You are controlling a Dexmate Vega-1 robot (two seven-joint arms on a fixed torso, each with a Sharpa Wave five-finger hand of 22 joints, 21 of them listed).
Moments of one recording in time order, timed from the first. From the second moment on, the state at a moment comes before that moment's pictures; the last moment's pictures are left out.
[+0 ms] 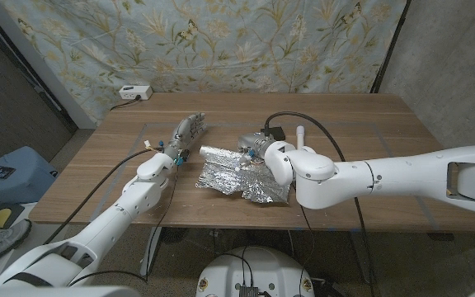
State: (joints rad) left arm 0.80 0.49 0.40 -1.22 -0.66 -0.27 -0.09; left_hand 0.37 0.18 0.66 0.00 0.19 0.24 0.11 0.20 0.19 0.10 0.11 0.23 0.21 0.03 0.14 0.19 0.18 0.12 0.09 0.32 0.17; right arm -0.07 -0.71 -1.60 -2.28 -0.27 -1.19 0.10; right_hand 1.07 0.07 0.20 -0.15 0.19 0.74 0.05 0.29 0.27 0.66 0.05 0.69 0.46 0.52 -0.04 0.42 0.41 0.29 0.15 0.20 0.17
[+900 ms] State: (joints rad) left arm 0.83 0.52 0.39 -1.36 -0.66 -0.20 -0.02; left_hand 0.37 0.18 0.66 0.00 0.19 0.24 0.11 0.20 0.19 0.10 0.11 0.23 0.21 0.03 0.14 0.19 0.18 0.12 0.09 0.31 0.17; right arm -0.21 -0.79 -1.32 -2.29 -0.29 -1.11 0.20; right_hand 1.07 0.07 0.18 -0.14 0.19 0.76 0.06 0.29 0.29 0.69 0.05 0.71 0.44 0.58 -0.05 0.47 0.44 0.41 0.06 0.23 0.18
